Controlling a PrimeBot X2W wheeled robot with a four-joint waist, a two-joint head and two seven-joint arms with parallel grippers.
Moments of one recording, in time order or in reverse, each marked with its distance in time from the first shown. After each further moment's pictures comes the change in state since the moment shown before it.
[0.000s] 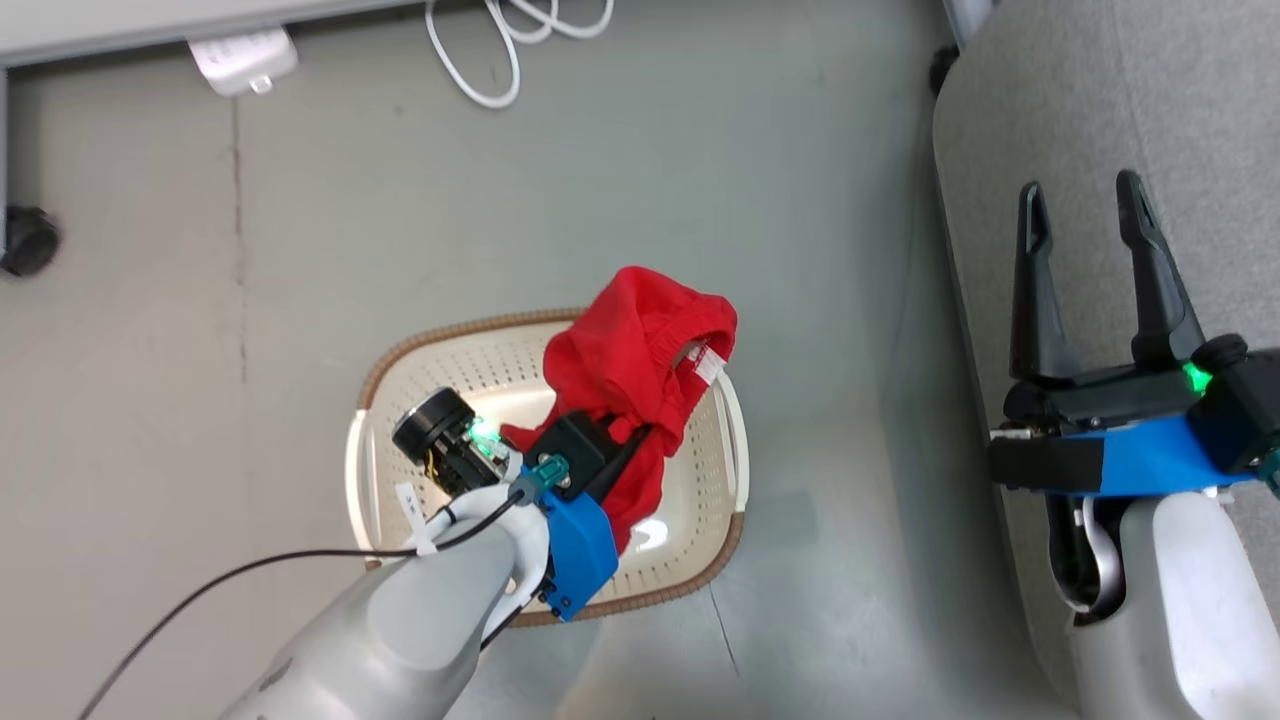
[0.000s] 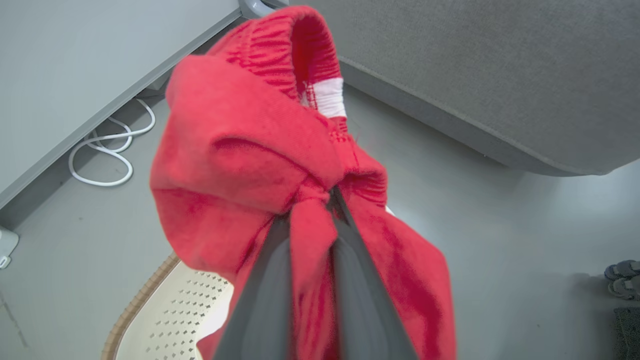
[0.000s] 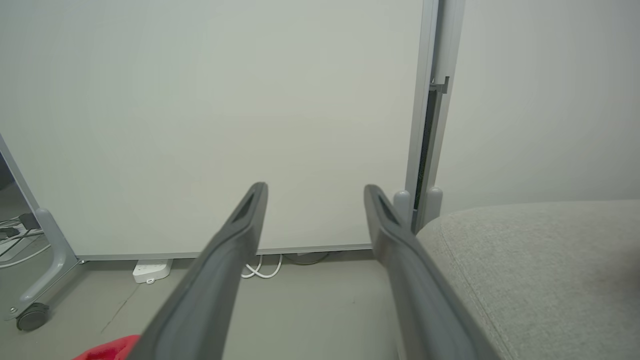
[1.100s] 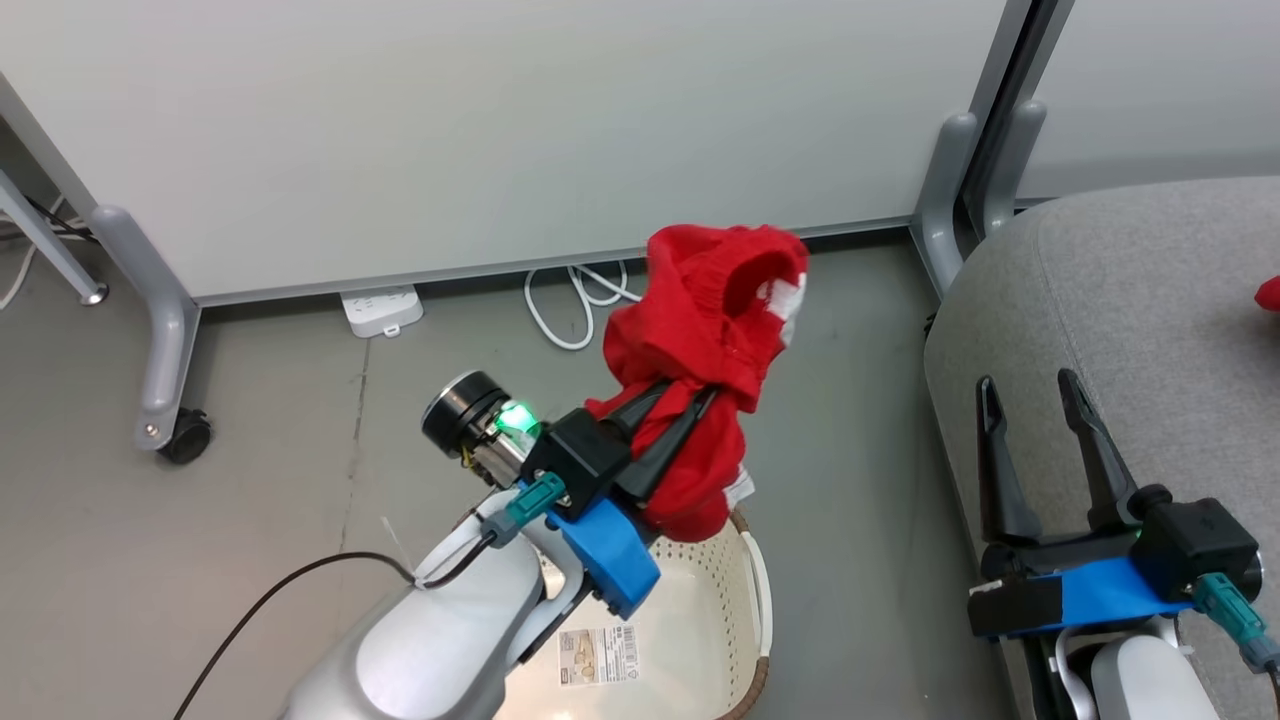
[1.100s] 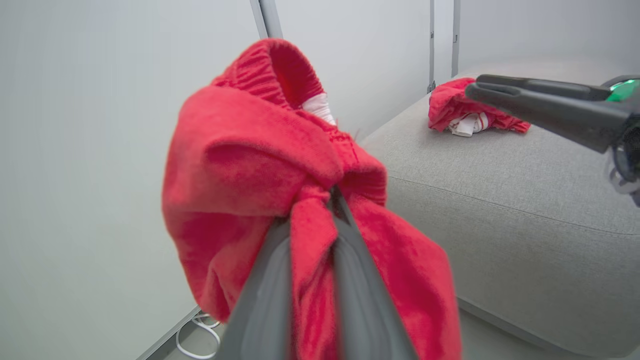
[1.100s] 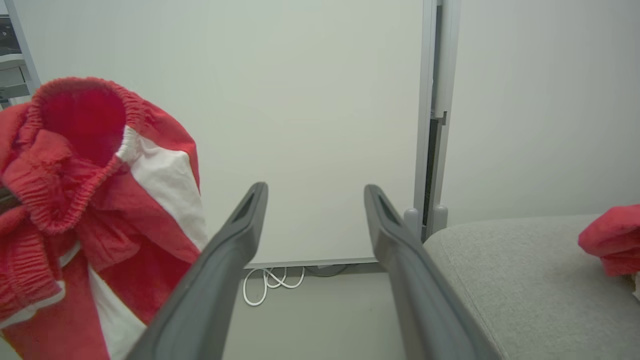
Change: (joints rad) left arm 0.176 0.043 0.252 -0.439 0.101 0.013 0.000; right arm 0.227 0.004 0.009 0.076 0.018 0.000 0.000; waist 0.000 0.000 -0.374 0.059
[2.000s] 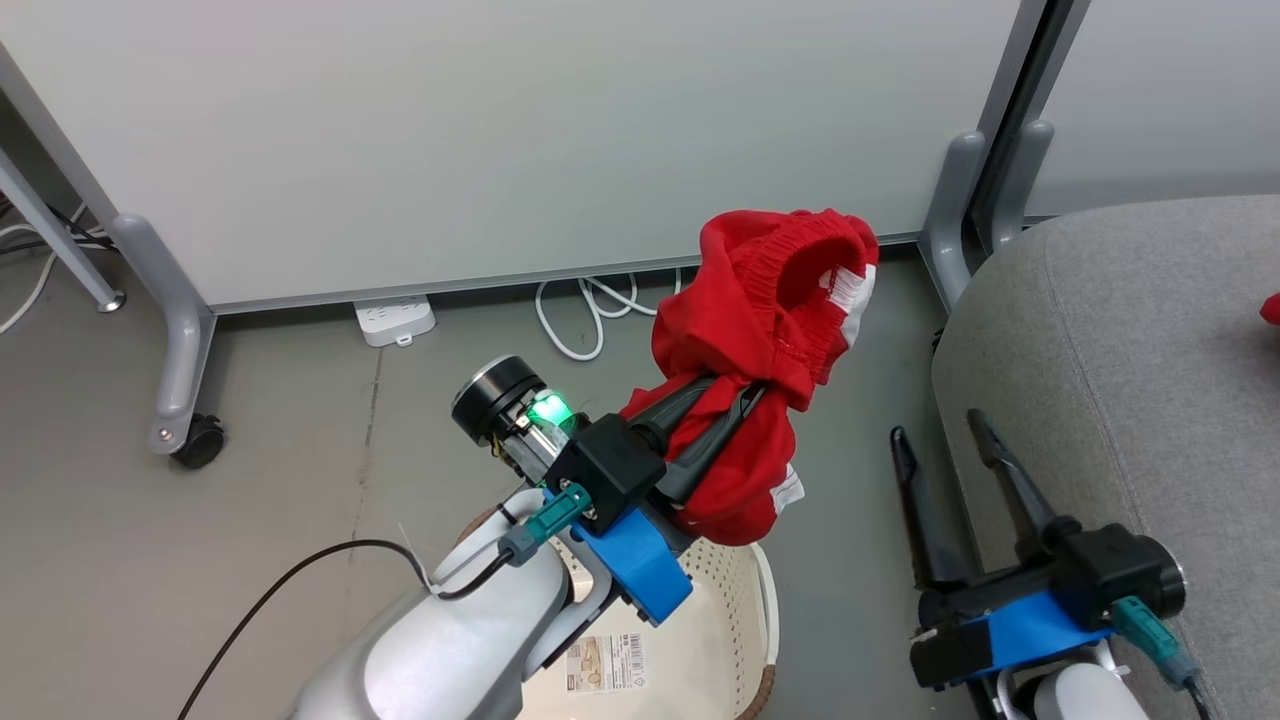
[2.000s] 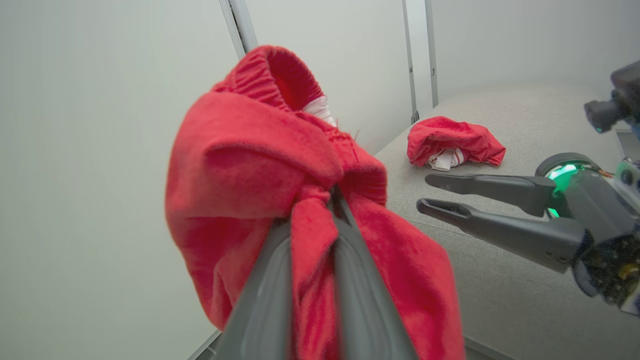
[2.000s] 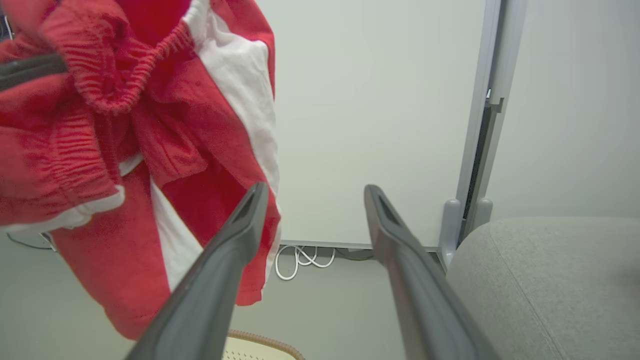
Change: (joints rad) left arm -0.003 0.008 -0.022 -0.151 0.004 0.018 0.024; right arm 0.036 -0.017 0.119 0.026 0.002 0.000 0.000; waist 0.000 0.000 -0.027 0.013
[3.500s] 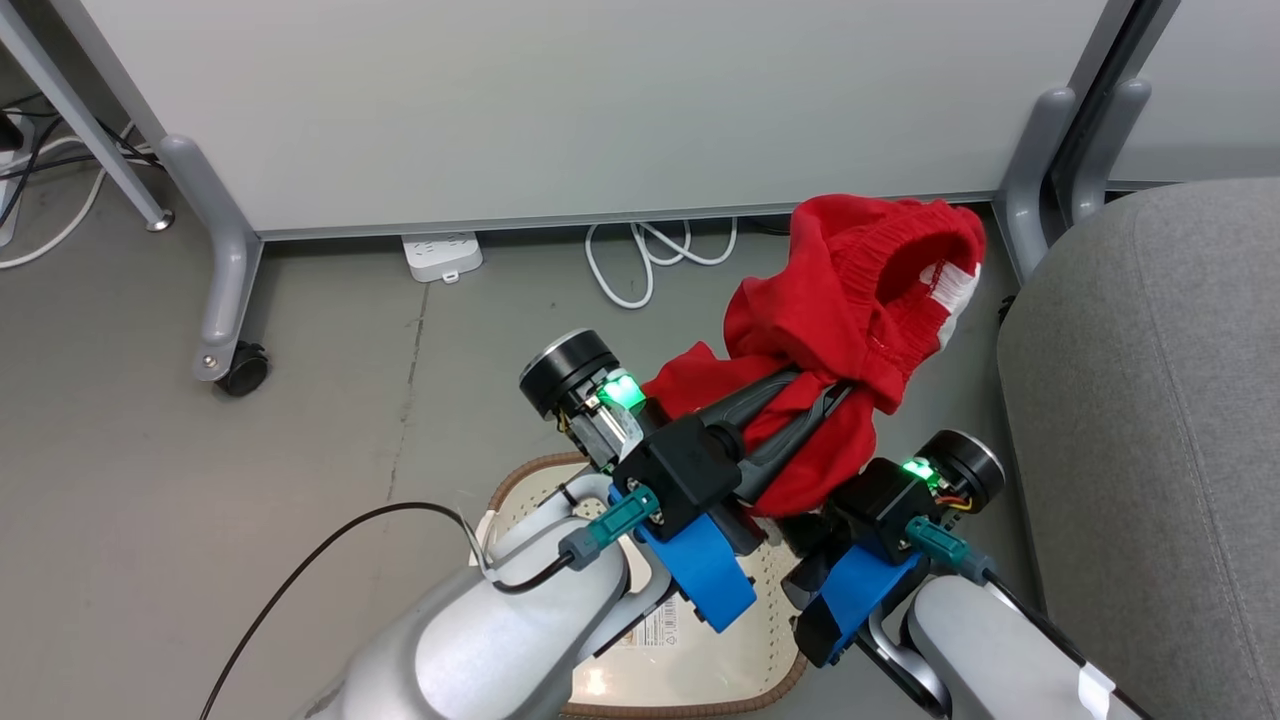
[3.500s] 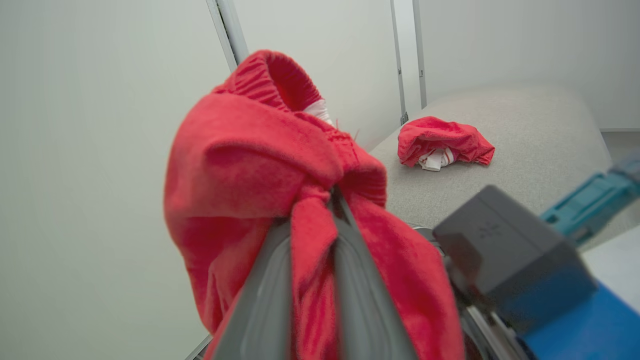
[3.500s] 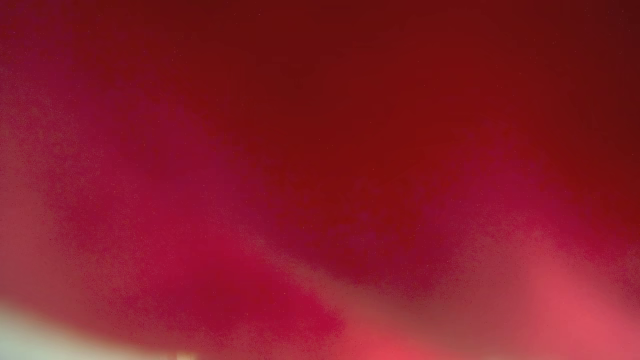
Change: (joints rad) left arm -0.068 -0.050 -0.069 -0.014 0.009 -0.015 -0.018; right arm -0.360 -0.162 0.579 0.289 0.128 0.000 0.000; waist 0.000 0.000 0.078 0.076
